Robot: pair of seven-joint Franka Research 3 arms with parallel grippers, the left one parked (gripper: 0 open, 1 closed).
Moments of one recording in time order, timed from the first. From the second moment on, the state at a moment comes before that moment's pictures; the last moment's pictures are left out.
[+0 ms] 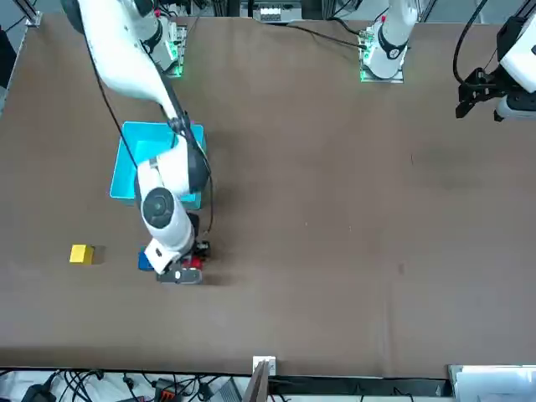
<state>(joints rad) 0.40 0.74 -0.02 -1.23 -0.10 2.01 0.40</state>
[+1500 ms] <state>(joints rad) 0.36 0.07 -0.02 -2.44 -0.09 2.53 0.40</state>
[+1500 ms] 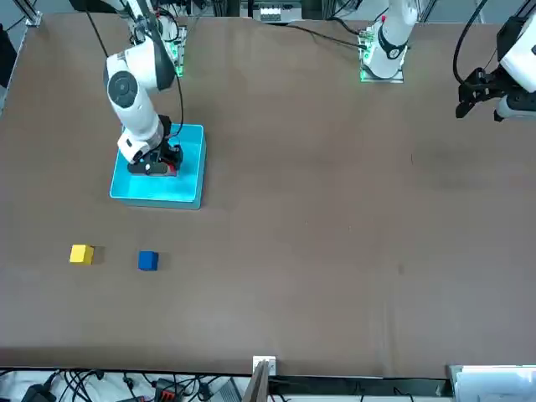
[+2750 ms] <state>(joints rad) 0.35 0.03 -0.02 -2.38 -0.09 2.43 0.39</state>
